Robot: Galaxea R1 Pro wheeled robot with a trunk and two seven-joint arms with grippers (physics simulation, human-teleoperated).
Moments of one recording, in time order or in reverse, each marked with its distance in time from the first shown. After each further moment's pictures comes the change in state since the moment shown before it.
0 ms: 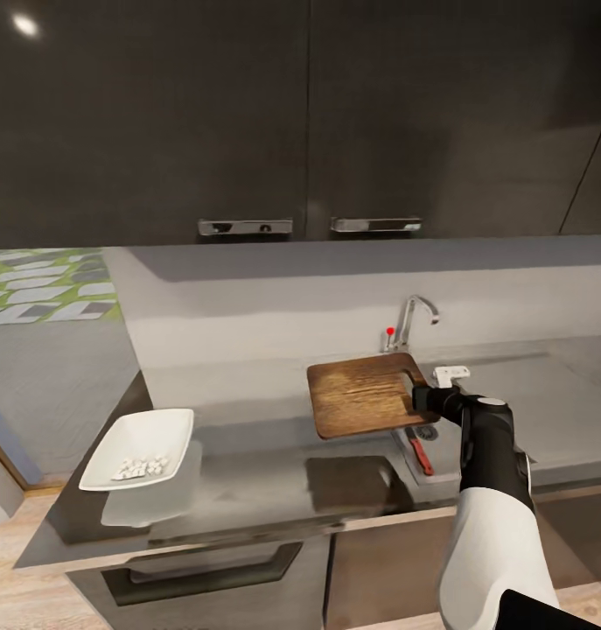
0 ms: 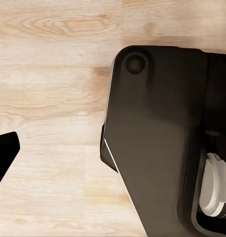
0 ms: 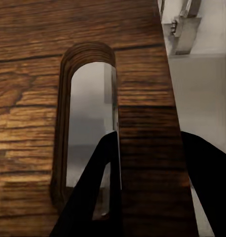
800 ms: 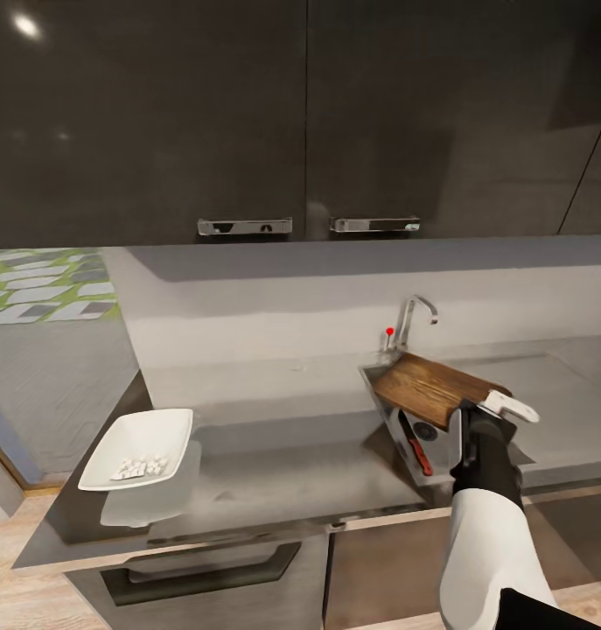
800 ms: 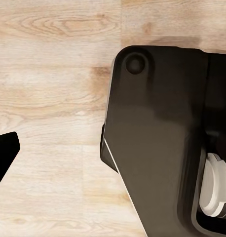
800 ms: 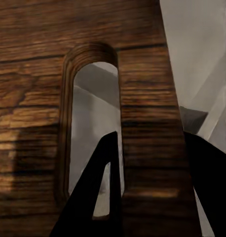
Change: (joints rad) left arm 0.000 0.000 0.000 0.000 0.000 0.000 0.000; right arm 0.000 0.000 -0.005 0.112 -0.539 -0.007 -1.114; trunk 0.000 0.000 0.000
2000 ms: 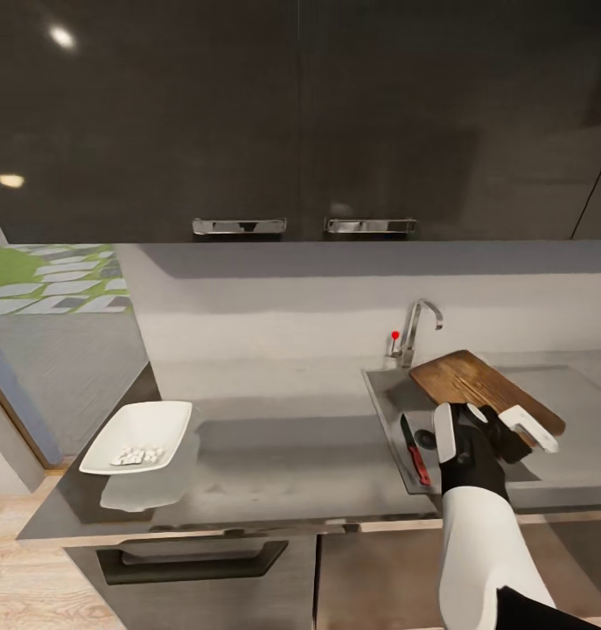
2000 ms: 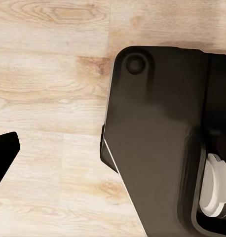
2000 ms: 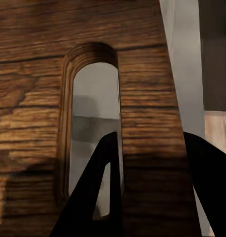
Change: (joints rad) left arm 0.000 0.000 0.000 0.000 0.000 0.000 0.000; right arm -0.001 0.000 0.112 0.052 -0.319 -0.325 -0.549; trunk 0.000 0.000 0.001
